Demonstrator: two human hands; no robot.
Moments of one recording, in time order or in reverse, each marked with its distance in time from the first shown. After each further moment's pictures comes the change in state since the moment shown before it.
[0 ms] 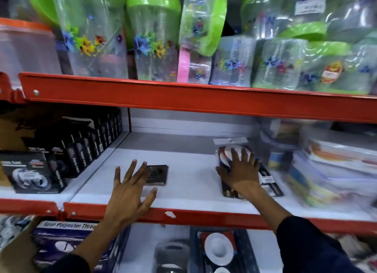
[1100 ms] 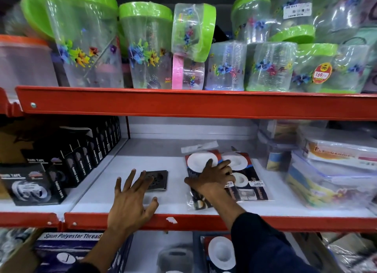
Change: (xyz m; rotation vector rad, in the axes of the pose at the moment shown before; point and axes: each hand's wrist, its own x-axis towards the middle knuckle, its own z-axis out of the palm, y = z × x) left_hand 0.001 0.004 0.001 -0.017 -0.069 -0.056; right_hand -0.005 -0.098 0.020 -0.137 -0.297 0.283
